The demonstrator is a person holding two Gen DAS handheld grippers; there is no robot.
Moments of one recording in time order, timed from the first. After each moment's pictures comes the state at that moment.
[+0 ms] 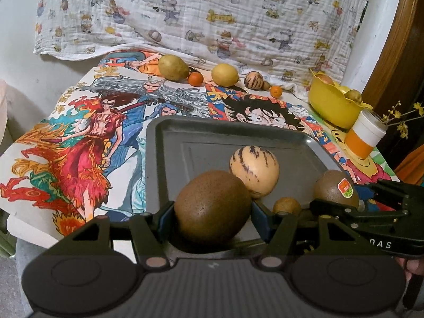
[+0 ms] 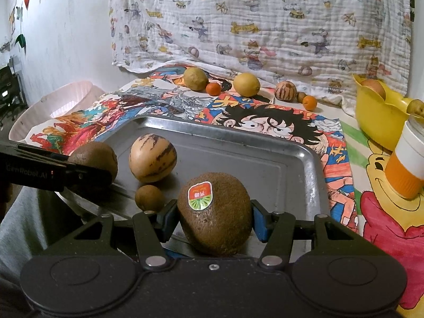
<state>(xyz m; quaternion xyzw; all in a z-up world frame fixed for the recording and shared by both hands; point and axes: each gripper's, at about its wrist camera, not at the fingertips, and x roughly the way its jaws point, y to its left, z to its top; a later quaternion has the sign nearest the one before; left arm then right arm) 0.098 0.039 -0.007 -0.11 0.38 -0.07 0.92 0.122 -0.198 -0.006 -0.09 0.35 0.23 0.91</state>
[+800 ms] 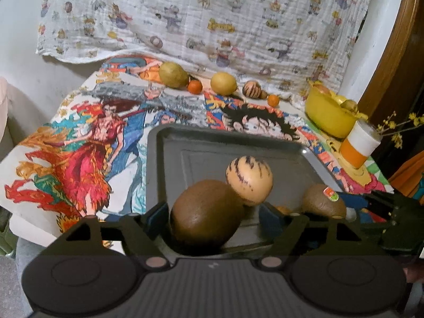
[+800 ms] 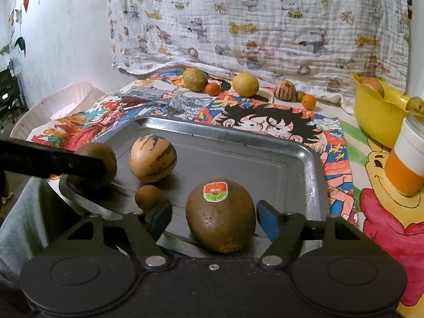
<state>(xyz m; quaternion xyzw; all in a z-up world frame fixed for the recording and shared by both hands) 0.093 0.043 0.005 -0.13 0.36 -0.07 0.92 0.119 -0.201 -0.004 -0.09 0.34 0.23 0.91</state>
